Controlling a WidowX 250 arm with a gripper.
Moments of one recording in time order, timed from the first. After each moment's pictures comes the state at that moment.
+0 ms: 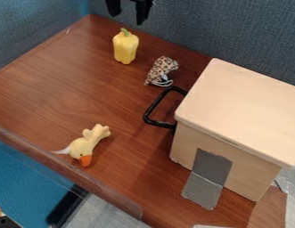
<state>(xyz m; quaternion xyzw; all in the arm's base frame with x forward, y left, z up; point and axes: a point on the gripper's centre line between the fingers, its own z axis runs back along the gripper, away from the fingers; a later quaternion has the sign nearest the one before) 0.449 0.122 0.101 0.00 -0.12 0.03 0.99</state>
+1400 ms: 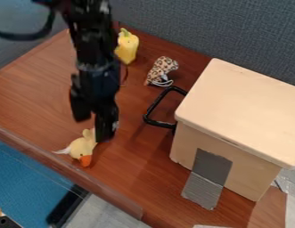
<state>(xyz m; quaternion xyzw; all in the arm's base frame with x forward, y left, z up) 0.244 0.038 0.029 -0.02 -0.01 -0.15 0.99</state>
